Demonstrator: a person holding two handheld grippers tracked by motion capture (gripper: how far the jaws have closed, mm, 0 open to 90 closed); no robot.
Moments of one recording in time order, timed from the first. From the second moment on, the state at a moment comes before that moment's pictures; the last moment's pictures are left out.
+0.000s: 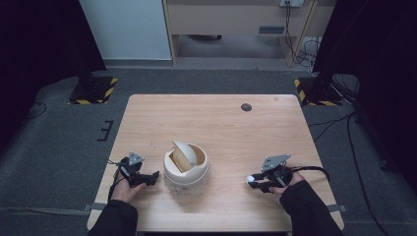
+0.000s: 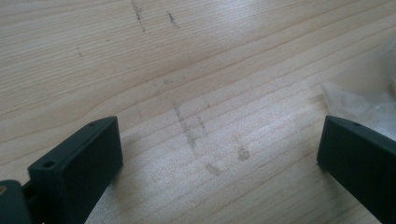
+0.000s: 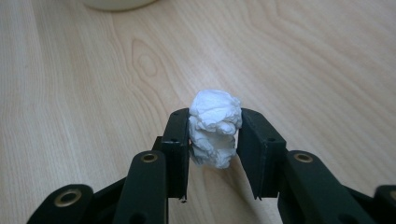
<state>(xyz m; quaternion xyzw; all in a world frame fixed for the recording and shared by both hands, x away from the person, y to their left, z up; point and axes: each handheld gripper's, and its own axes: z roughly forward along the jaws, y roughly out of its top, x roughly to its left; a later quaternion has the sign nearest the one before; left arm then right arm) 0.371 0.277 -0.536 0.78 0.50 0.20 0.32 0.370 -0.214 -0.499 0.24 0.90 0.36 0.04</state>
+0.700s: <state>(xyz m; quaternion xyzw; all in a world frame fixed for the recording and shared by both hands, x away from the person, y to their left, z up) 0.371 0.277 -0.536 0.78 0.50 0.20 0.32 0.380 -0.236 -0.466 0.29 0.83 0.48 0.09</state>
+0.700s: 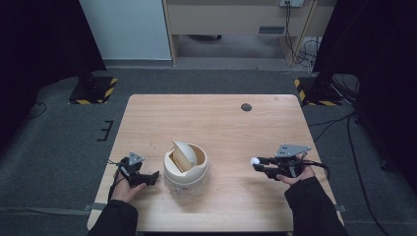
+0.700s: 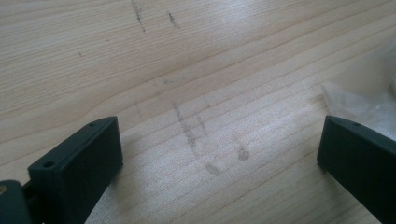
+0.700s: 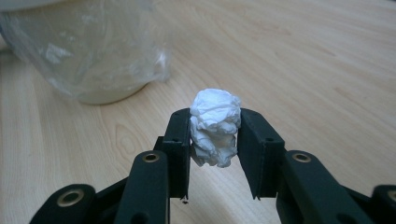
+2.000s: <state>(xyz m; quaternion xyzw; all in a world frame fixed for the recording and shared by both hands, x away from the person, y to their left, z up) 0.372 0.277 -0.536 0.78 0.50 0.20 0.32 0.405 -0.225 -0.379 0.27 0.73 0.61 0.16</state>
